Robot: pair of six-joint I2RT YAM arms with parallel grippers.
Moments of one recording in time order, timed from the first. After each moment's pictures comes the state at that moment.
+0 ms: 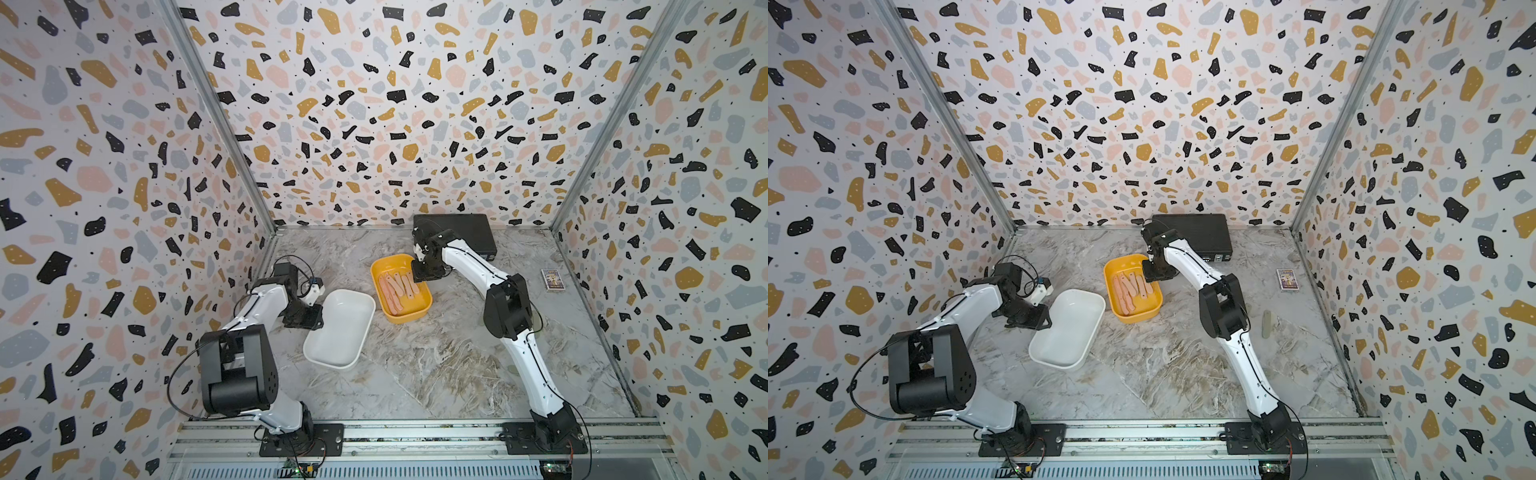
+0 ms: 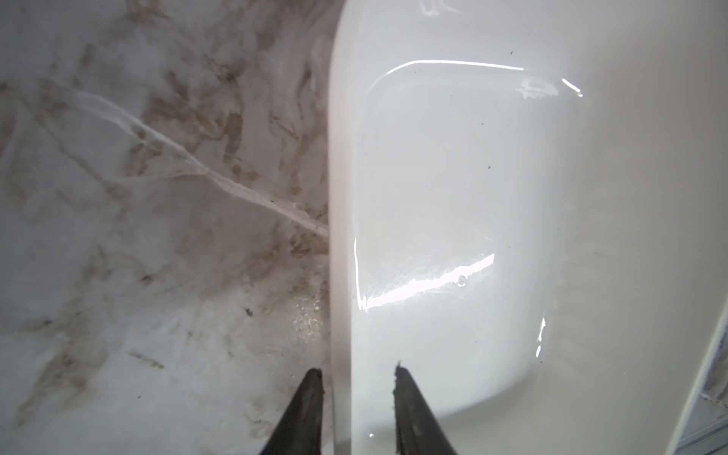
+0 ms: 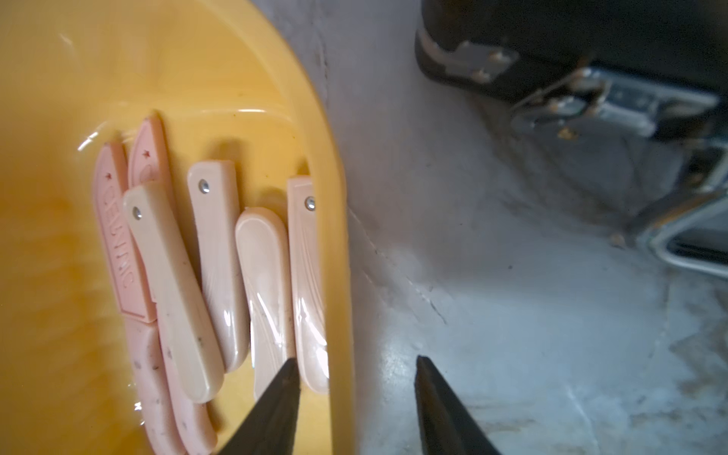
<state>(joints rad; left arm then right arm) 0.15 1.55 1.02 -0.90 0.27 0.36 0.58 2.47 2.31 -1.11 -0.10 0.28</state>
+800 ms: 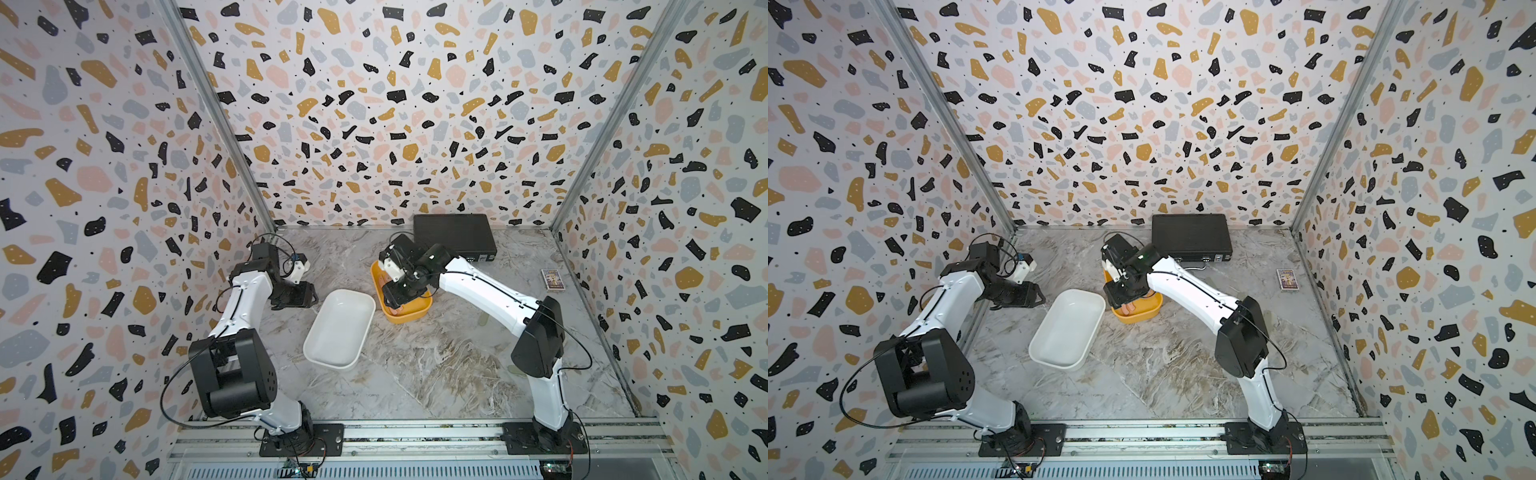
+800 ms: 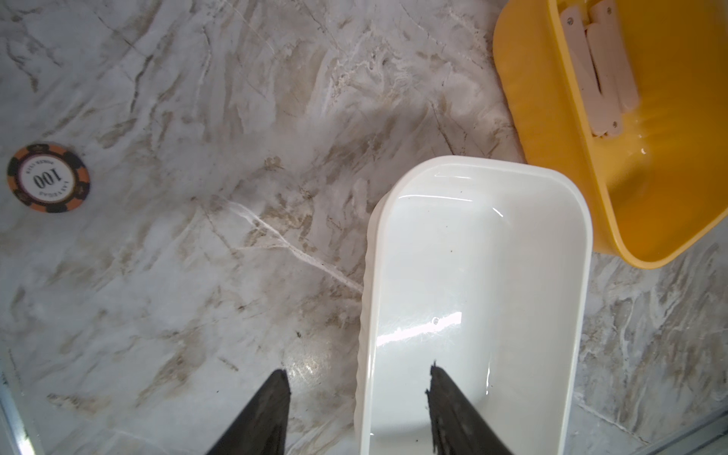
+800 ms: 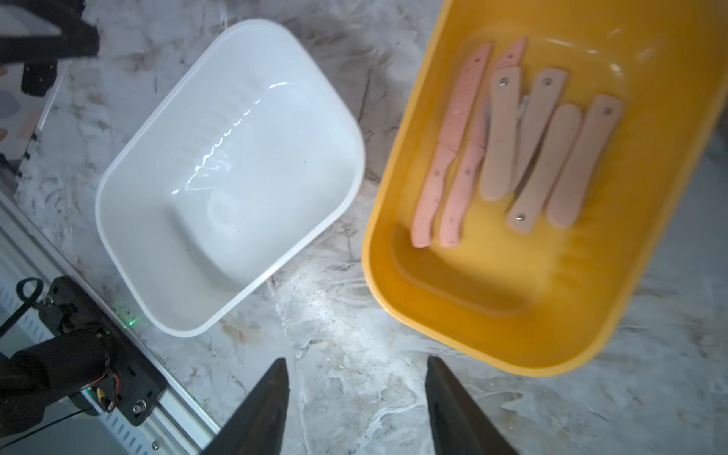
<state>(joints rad) 0.24 1.56 1.25 -0.99 0.41 0.35 0.91 2.05 2.00 -1.06 -0.15 0.25</state>
